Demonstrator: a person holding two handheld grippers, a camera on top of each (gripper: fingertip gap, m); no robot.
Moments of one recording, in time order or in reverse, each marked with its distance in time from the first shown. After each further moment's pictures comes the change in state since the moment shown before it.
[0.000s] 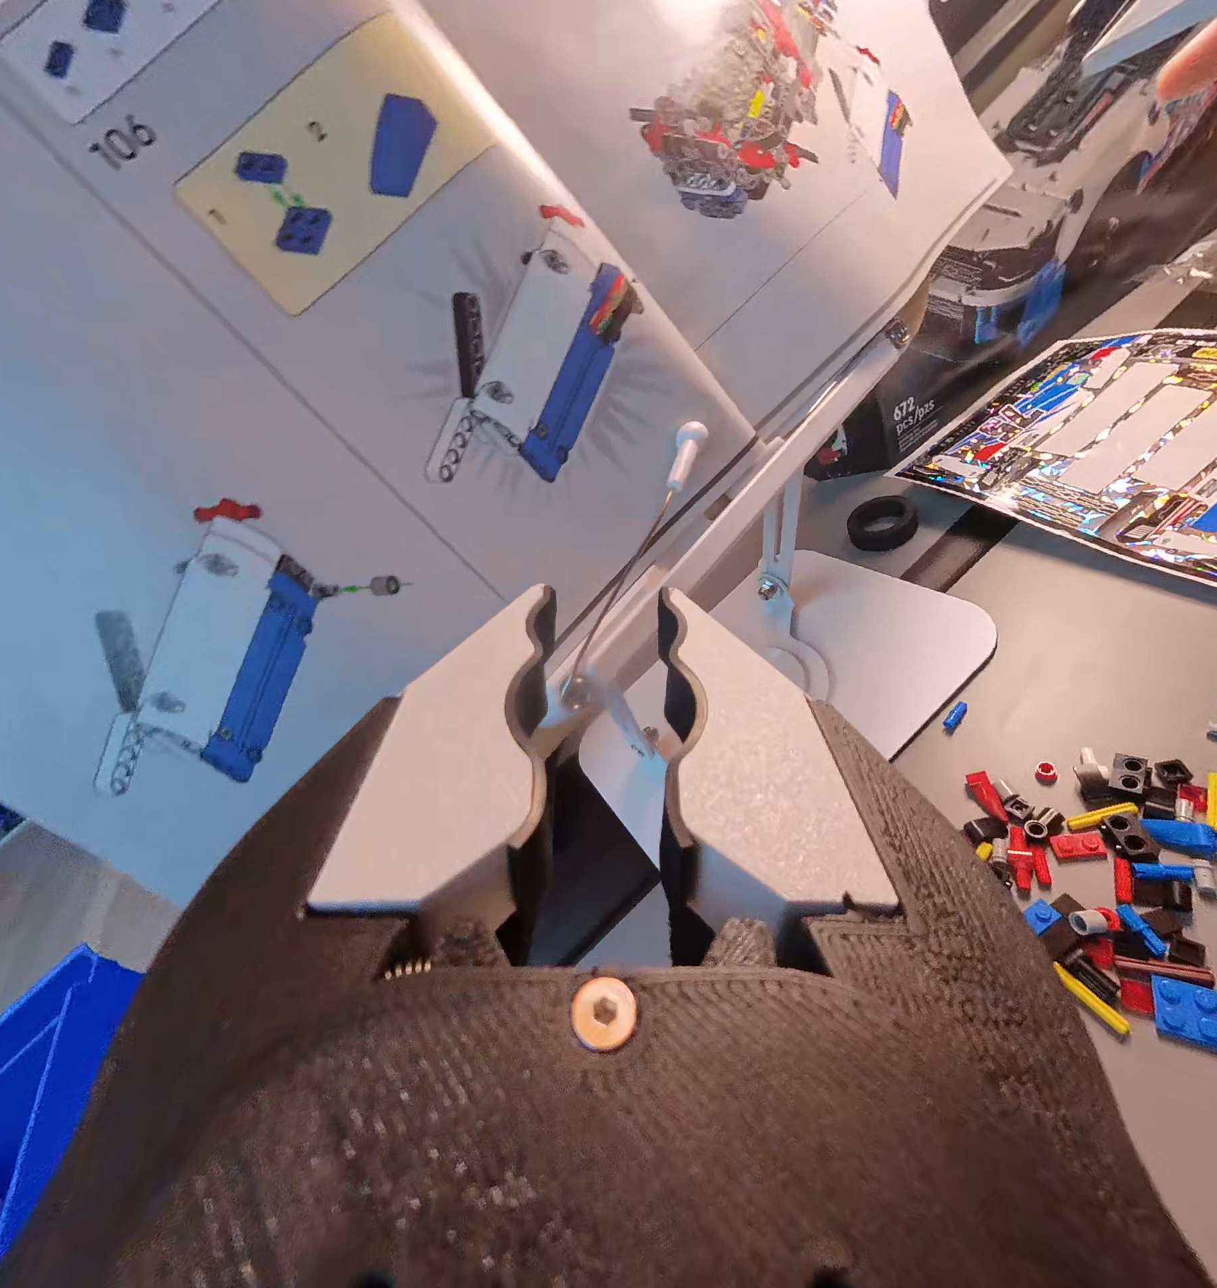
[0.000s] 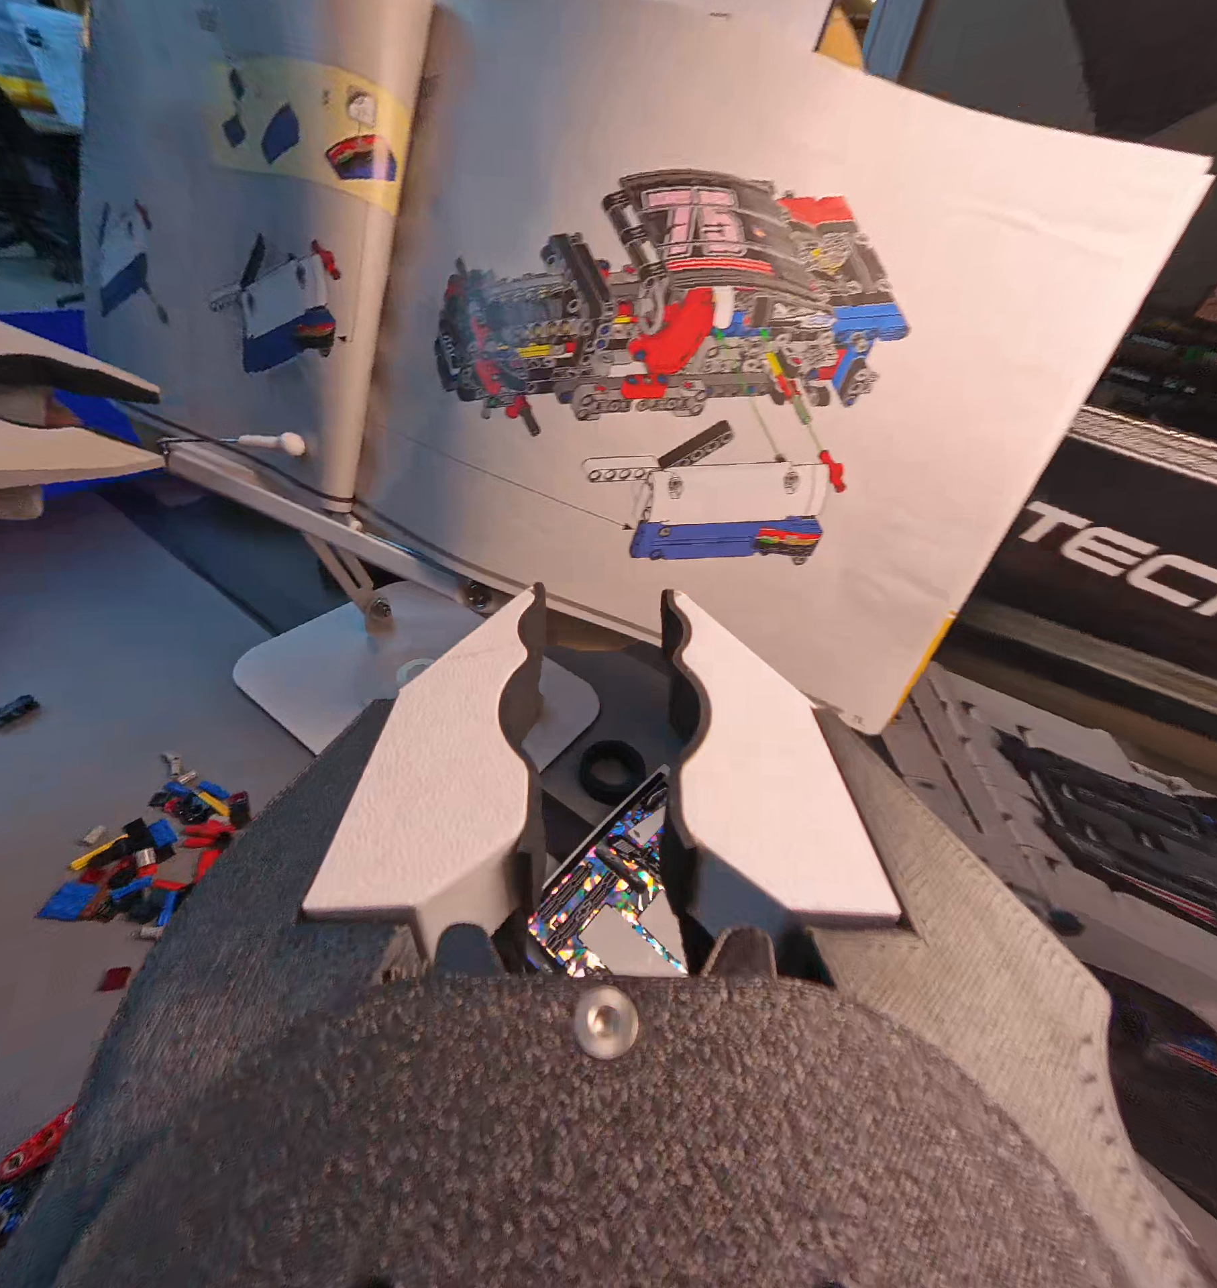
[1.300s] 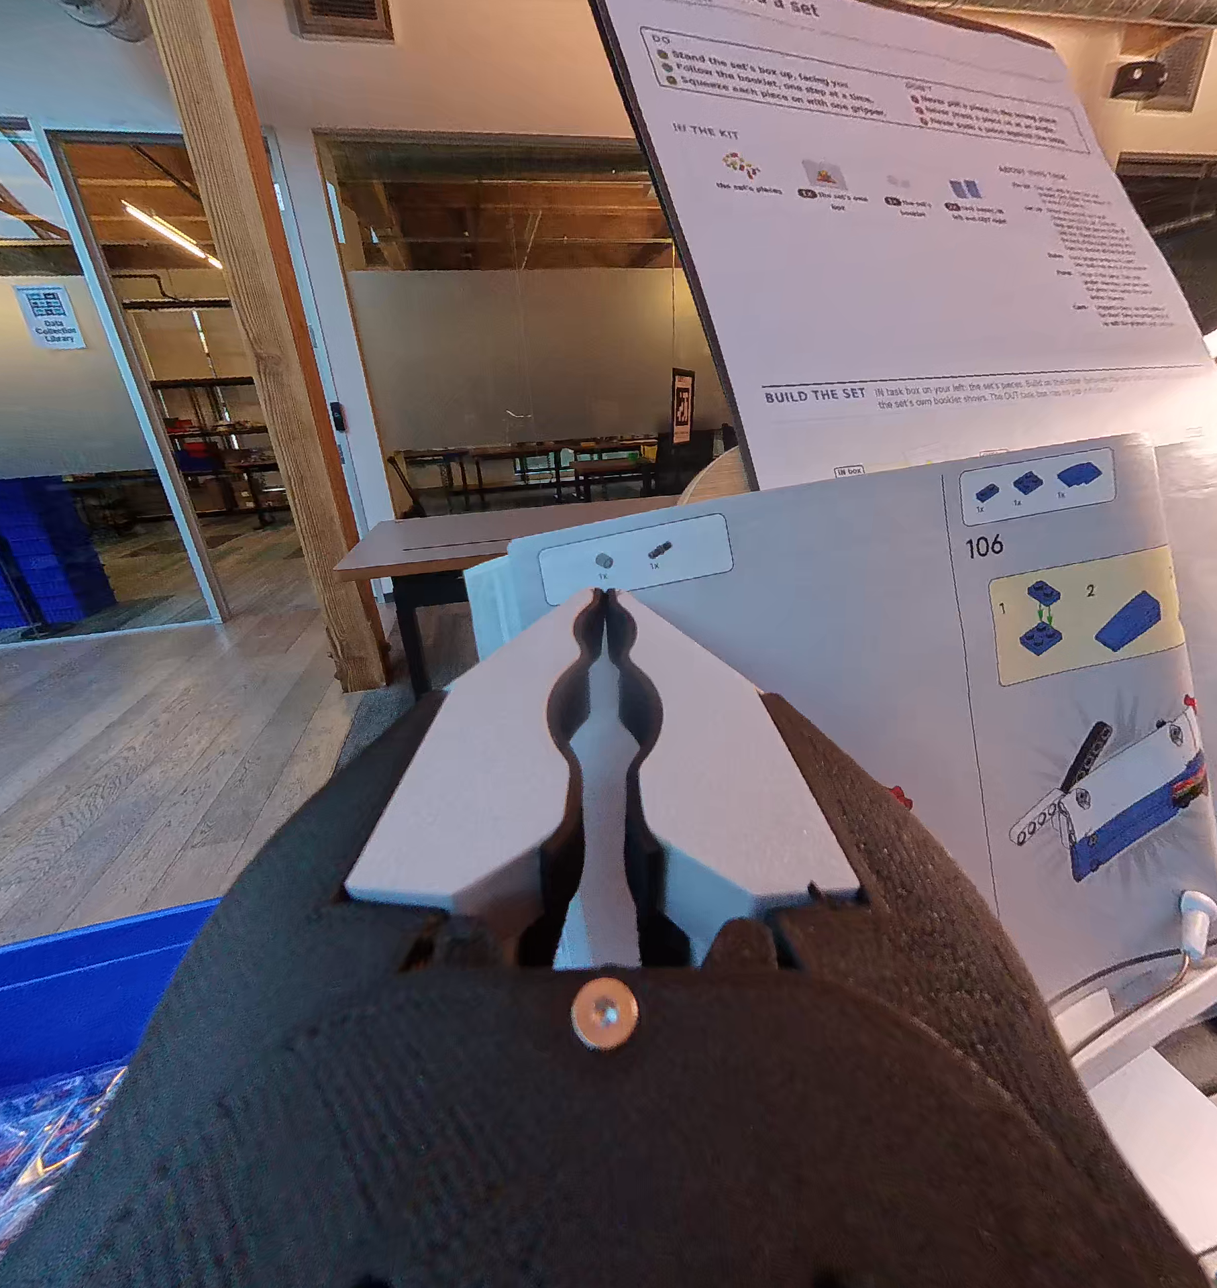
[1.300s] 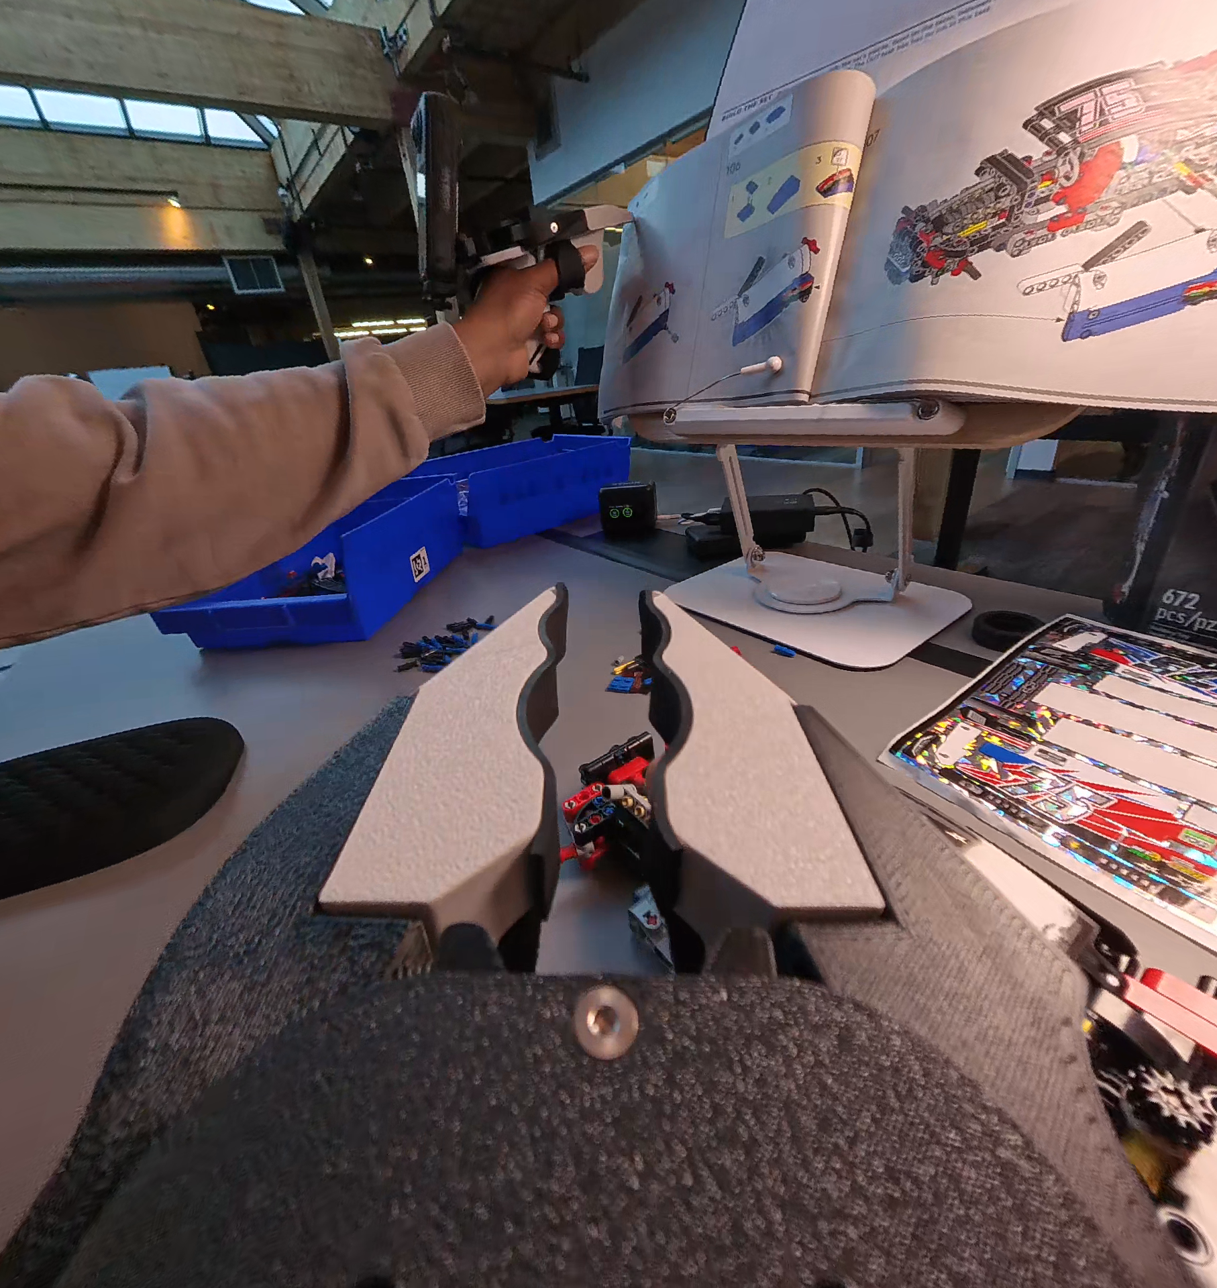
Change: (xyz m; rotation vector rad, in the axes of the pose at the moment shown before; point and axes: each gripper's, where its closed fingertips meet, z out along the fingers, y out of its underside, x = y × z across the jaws) left arm -0.207 -0.037 -0.023 0.263 -0.355 -0.448; right arm -0.174 0.061 -0.185 0.241 -0.310 0.251
